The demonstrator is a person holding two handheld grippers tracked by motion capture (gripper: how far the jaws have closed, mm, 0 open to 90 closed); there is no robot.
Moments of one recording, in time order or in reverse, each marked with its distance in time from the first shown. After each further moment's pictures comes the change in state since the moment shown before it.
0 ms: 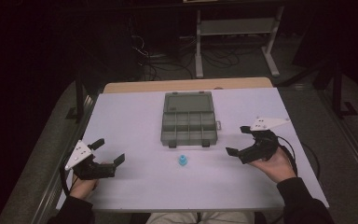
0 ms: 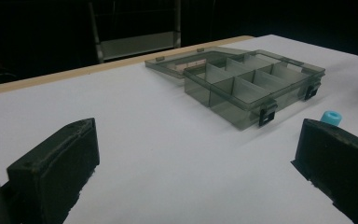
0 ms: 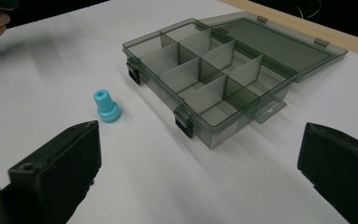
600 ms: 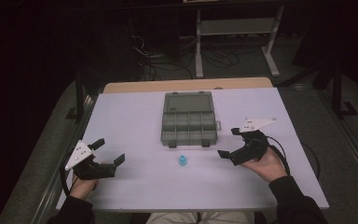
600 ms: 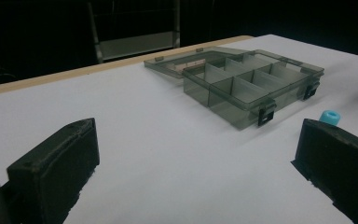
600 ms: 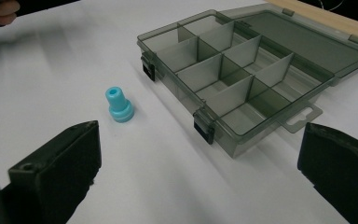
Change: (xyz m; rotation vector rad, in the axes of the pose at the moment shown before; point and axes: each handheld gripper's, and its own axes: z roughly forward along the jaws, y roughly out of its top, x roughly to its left) left arm 0.000 0.000 0.000 0.000 -0.003 0.002; right arm 0.010 0.005 0.022 0.041 0.045 -0.029
